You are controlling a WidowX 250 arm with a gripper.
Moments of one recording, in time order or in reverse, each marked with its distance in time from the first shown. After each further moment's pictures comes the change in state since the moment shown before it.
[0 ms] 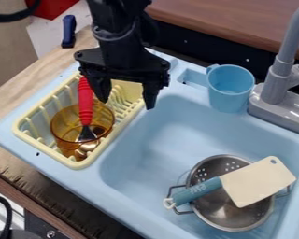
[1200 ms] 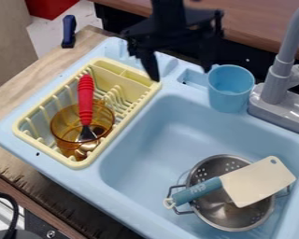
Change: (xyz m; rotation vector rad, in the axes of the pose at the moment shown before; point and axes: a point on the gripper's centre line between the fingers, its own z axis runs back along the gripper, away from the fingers) arm 0.031 -0.066 0.025 -0.146 0.110 0.332
